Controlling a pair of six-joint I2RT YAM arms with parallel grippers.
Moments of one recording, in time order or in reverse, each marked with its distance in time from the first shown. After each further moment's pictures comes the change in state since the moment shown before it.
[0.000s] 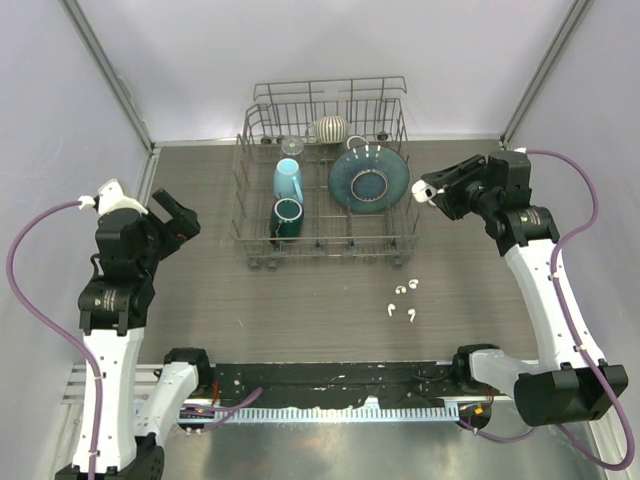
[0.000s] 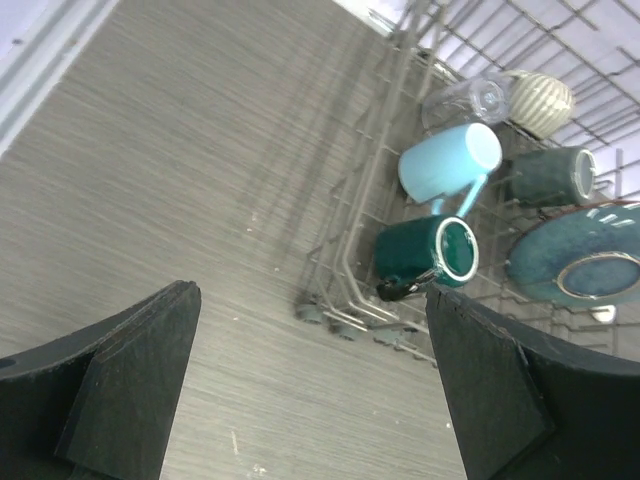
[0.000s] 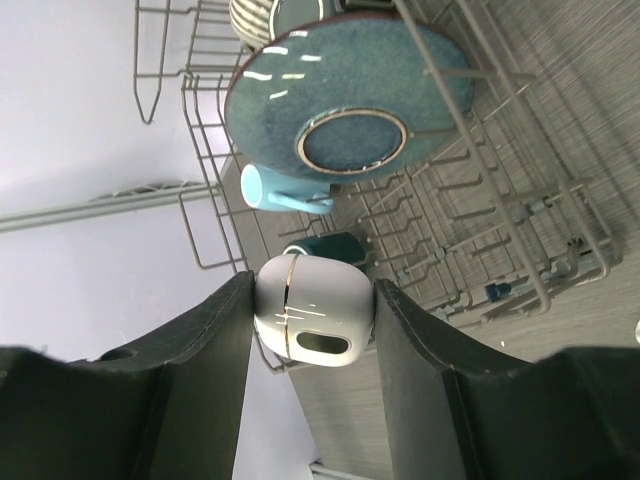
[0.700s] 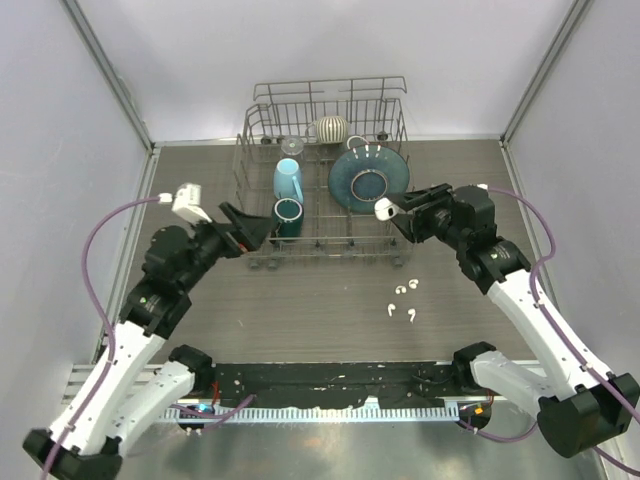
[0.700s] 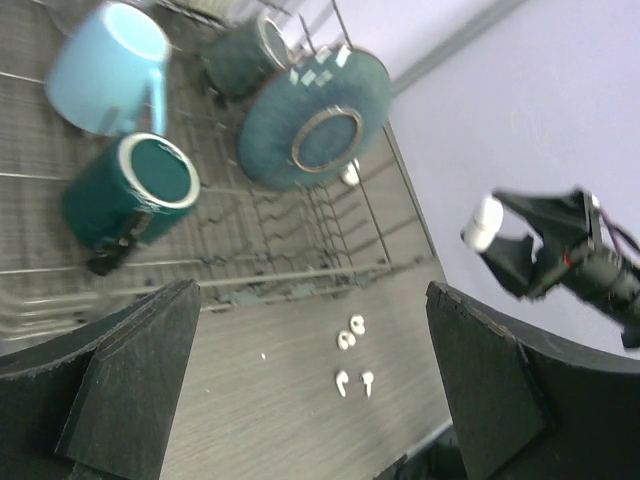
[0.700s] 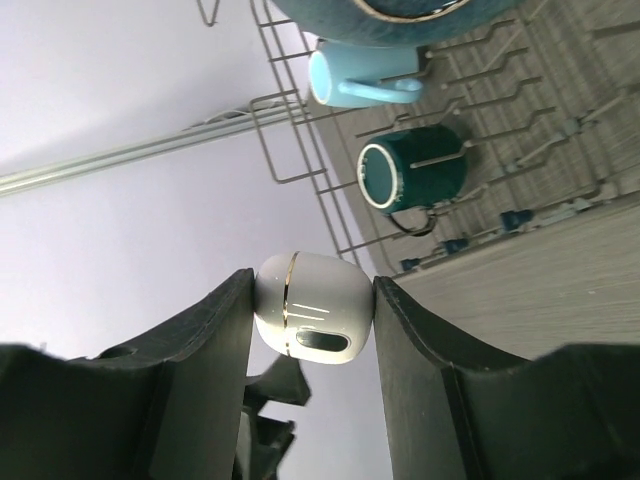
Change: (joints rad) left arm -0.310 -0.085 -0.374 0.588 0.319 -0.205; right arm 0.264 -0.150 -0.305 0.262 0.032 0.370
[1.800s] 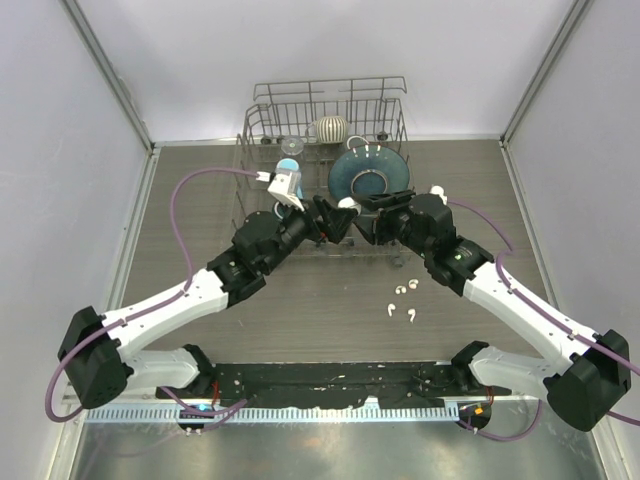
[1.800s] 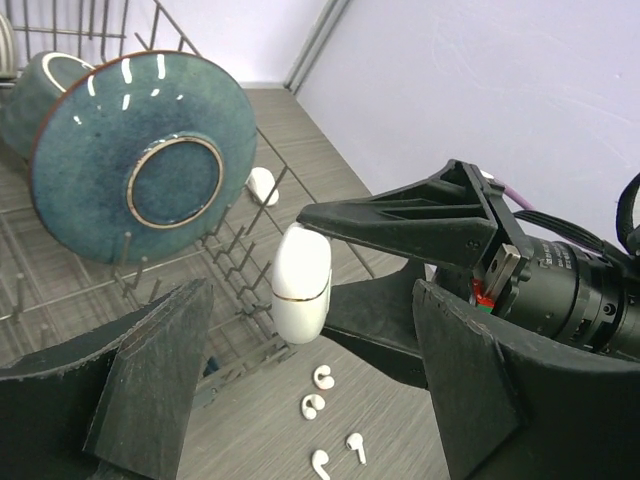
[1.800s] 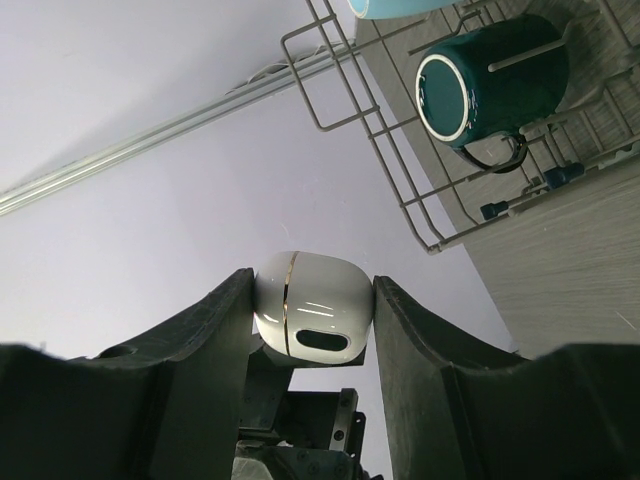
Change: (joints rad) left arm -0.533 0.525 0.082 0.611 -0.296 0.233; right arm 0.290 0.120 -0.032 0.237 0.174 0.337
